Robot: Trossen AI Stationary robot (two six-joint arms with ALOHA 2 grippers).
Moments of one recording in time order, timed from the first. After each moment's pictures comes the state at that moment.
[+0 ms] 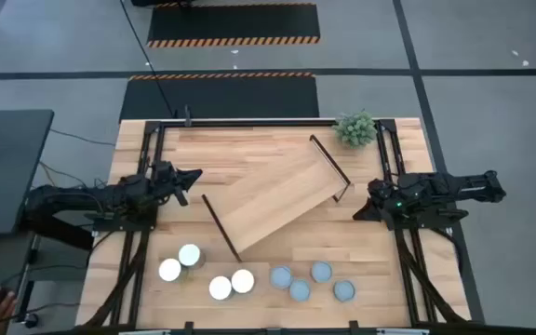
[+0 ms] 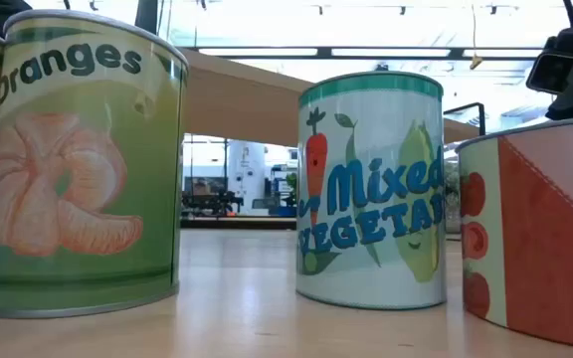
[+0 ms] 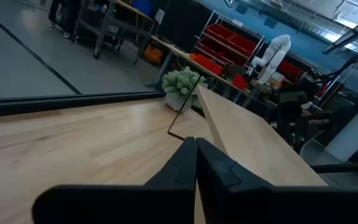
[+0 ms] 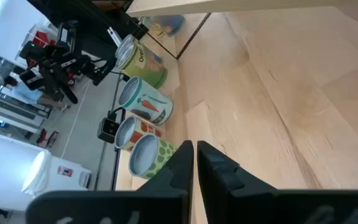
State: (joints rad) left arm 0.04 0.19 0.01 0.19 -0.47 -0.51; right arm 0.12 0.01 0.18 -0.55 -0.18 0.77
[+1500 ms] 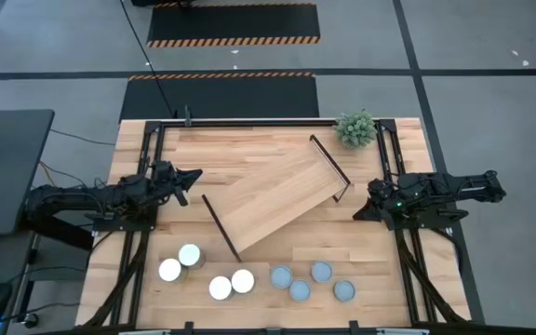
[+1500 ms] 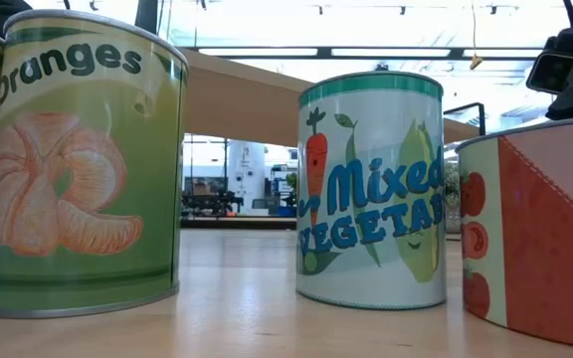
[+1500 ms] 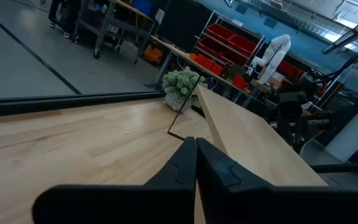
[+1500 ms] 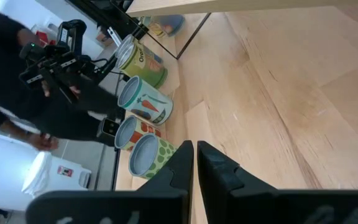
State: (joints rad) left arm 0.04 0.19 0.01 0.19 -0.47 -0.51; right arm 0.12 0.01 0.18 -0.55 -0.18 0.77
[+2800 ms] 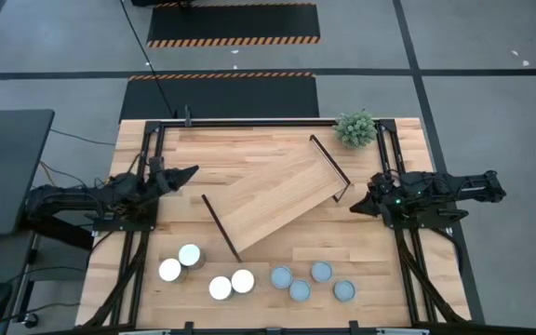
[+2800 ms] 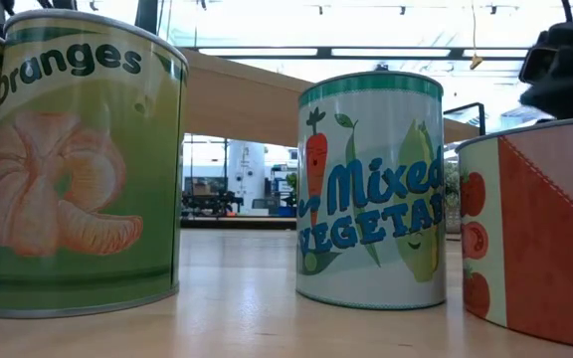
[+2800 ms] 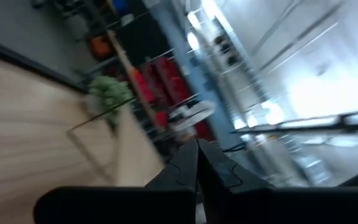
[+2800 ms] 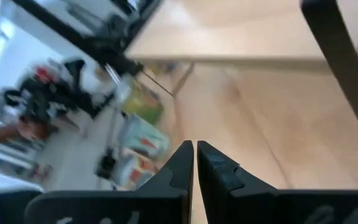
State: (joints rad) left arm 0.04 0.19 0.01 0.45 -0.40 -1.06; right arm 0.12 0.01 0.18 -0.44 -0.05 0.82
